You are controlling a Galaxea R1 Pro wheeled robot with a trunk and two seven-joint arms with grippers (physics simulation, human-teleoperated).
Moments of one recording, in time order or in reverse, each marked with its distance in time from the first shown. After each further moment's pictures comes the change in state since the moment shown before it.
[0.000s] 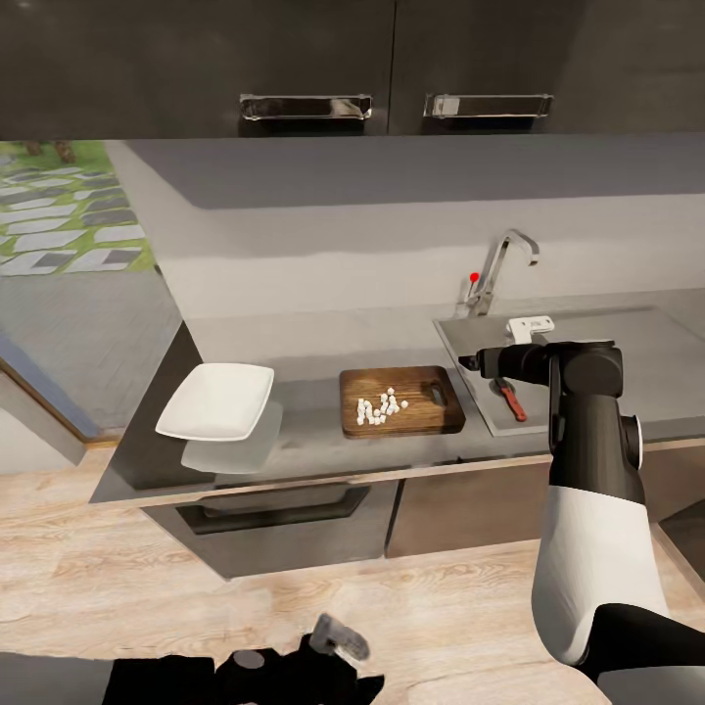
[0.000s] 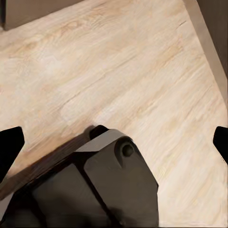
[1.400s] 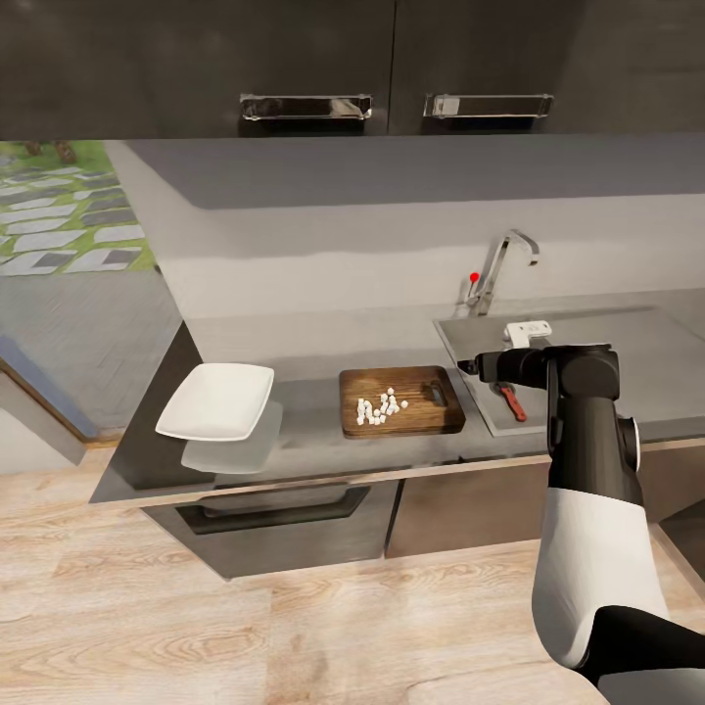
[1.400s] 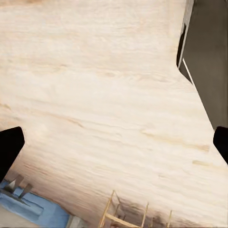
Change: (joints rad) left arm 0.380 -0.276 -0.515 1.059 0.922 0.176 0.268; right arm 0.007 0.000 -0.002 0.014 0.002 0.002 0.002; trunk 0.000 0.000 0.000
